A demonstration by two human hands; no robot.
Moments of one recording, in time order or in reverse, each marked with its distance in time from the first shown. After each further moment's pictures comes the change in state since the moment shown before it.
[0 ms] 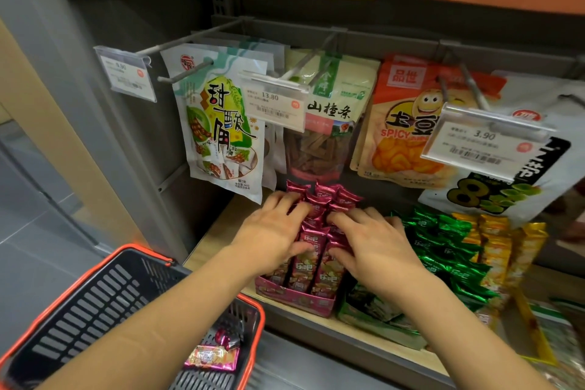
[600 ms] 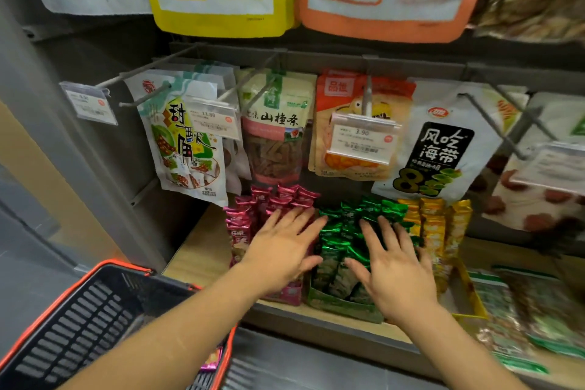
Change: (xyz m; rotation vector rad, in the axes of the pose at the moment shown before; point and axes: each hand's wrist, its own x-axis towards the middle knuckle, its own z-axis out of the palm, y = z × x) left_hand -0.001 0.075 0.007 0.127 0.017 0.203; right_hand -0.087 0.054 0.010 -0.052 0.001 0.403
